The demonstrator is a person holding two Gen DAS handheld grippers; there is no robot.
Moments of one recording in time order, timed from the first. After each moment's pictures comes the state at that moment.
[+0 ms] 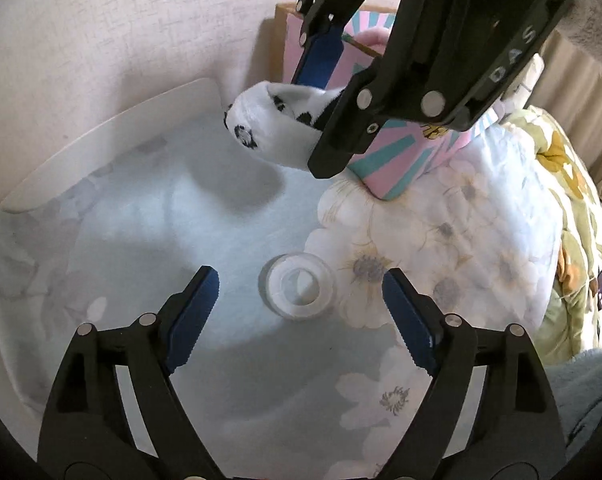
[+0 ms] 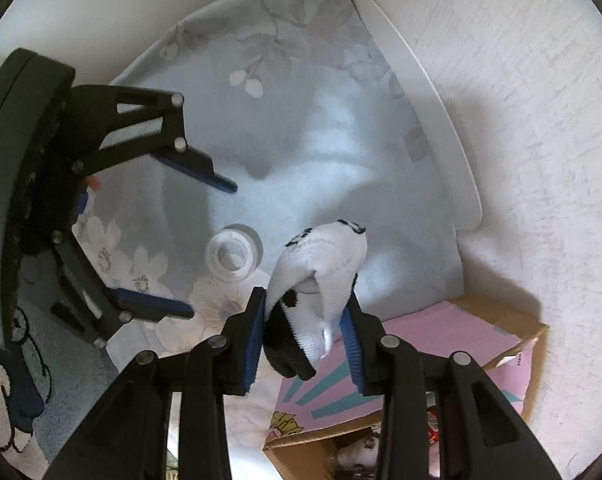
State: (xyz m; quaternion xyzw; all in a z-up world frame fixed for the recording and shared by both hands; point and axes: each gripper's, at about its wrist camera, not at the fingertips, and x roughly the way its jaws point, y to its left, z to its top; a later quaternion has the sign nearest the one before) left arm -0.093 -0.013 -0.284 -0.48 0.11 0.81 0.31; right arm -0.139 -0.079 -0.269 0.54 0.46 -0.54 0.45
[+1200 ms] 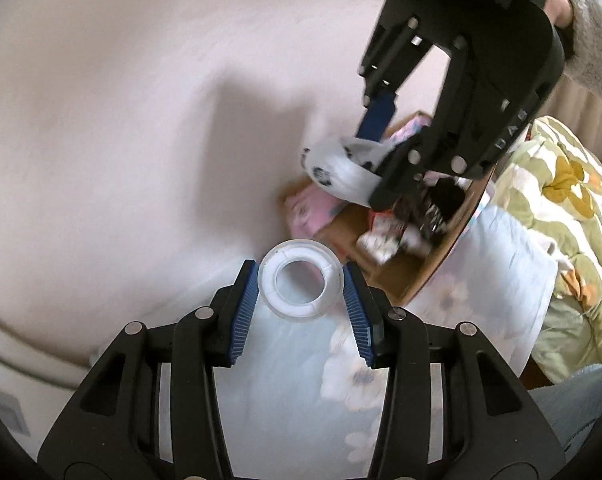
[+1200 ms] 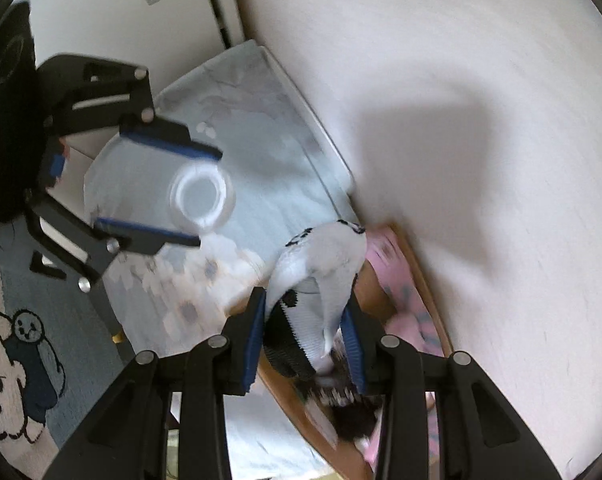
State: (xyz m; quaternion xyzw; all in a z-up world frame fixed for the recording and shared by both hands) left arm -0.109 0.060 -0.137 -0.38 0.18 0.86 0.30; right arm -0.166 0.016 -0.131 0.51 0.42 -0.61 0.43
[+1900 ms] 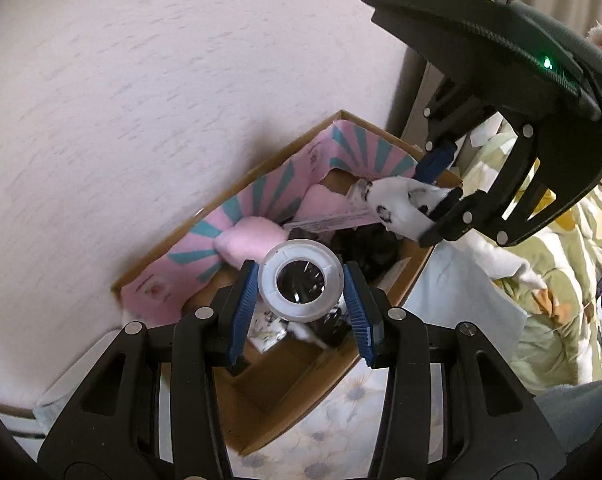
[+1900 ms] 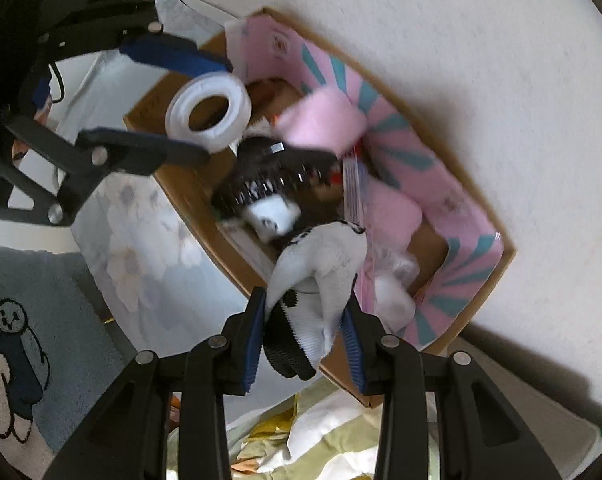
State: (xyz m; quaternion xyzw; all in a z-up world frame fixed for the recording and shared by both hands) left arm -0.142 0.230 -0.175 -0.44 0.19 0.80 0.35; right arm -0.184 0.203 -0.202 0.59 0.35 -0.62 0.38
